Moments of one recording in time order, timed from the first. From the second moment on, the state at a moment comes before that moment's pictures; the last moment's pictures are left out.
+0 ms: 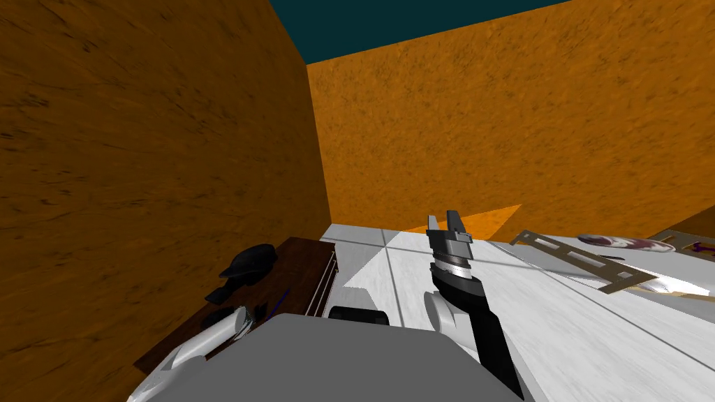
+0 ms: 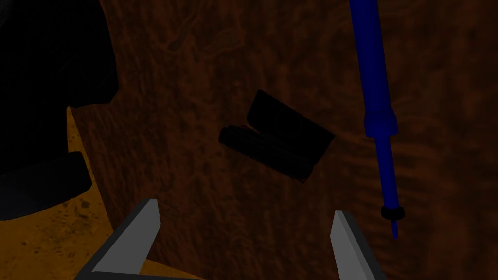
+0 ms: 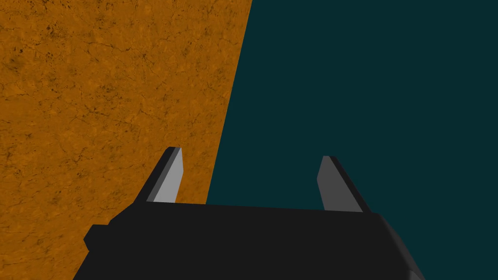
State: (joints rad) left arm 0.21 0.39 0.55 -0.99 0.33 0.57 0.41; right arm 0.50 0.04 -0.04 -2.39 0.04 -0.49 0.03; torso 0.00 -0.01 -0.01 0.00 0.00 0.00
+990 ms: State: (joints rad) left arm 0.16 0.39 0.66 -0.76 0.37 0.80 0.46; right arm 0.50 0.04 -0.04 -2.39 0.04 -0.49 0.03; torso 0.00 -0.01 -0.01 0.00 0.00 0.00
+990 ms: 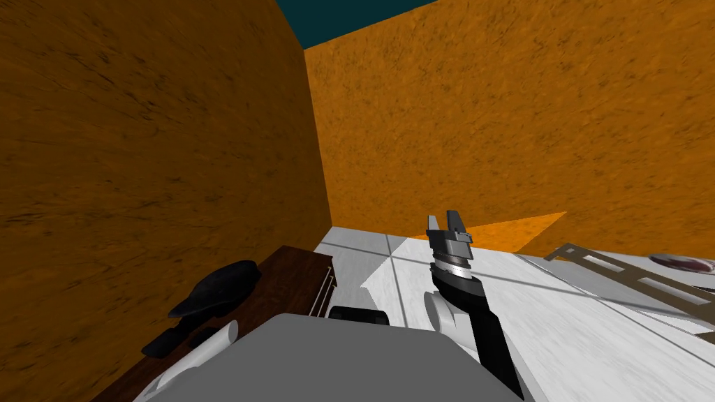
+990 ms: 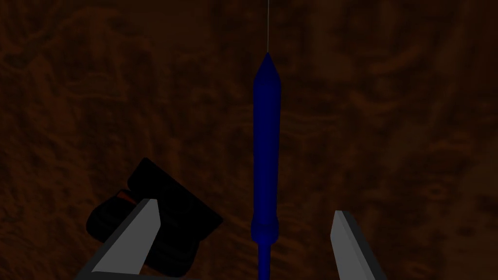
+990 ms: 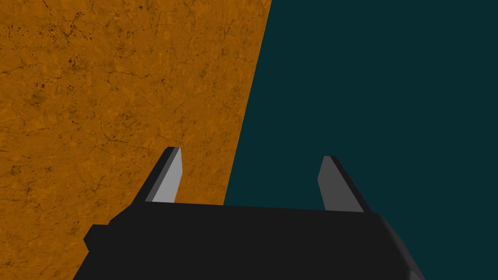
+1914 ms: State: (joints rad) left arm 0.14 0.35 0.64 -0.69 0.37 0.73 0.45; right arm 0.50 0.04 -0.04 -2.39 0.04 -0.49 0.03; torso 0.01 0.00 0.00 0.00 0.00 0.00
